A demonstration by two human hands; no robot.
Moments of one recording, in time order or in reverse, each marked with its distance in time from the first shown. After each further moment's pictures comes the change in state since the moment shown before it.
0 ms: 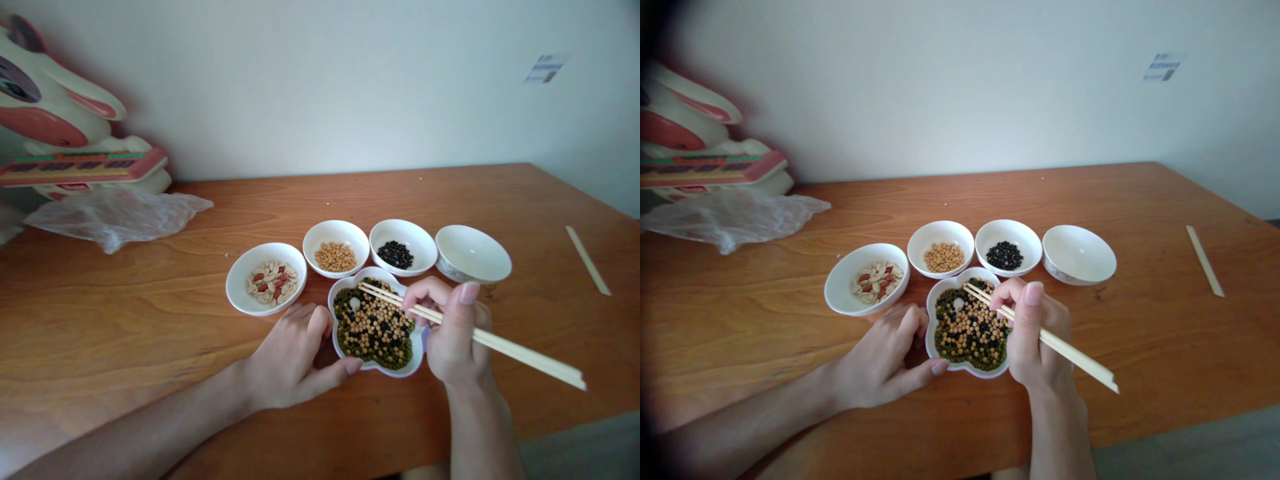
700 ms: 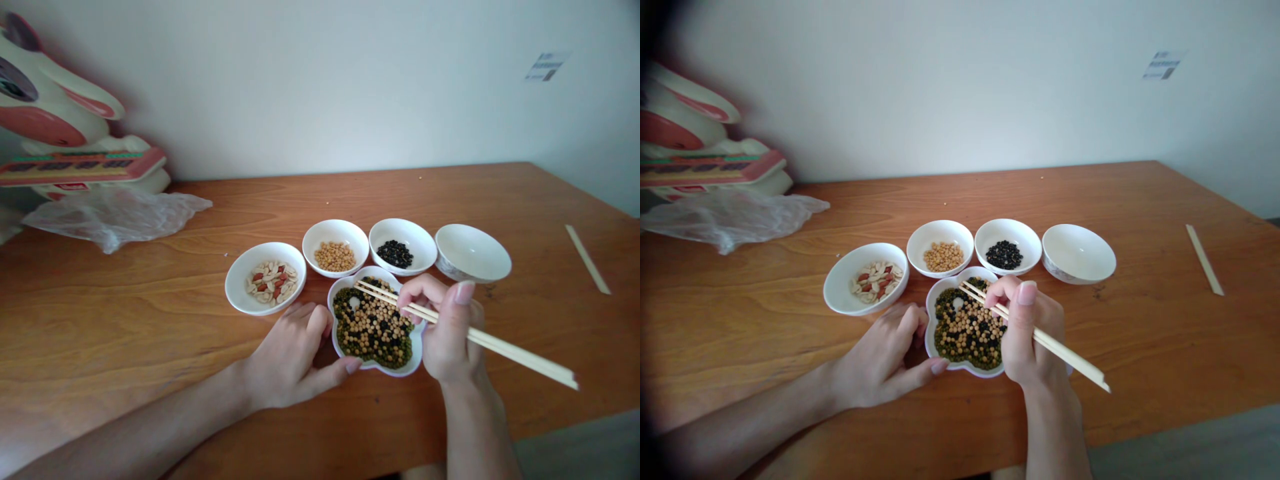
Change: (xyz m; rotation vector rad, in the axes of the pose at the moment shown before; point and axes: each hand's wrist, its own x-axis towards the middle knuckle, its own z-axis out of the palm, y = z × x) left_hand -0.001 -0.001 0.000 -0.005 0.020 0.010; right_hand 0.001 -0.002 0.004 0.028 -0.022 0.021
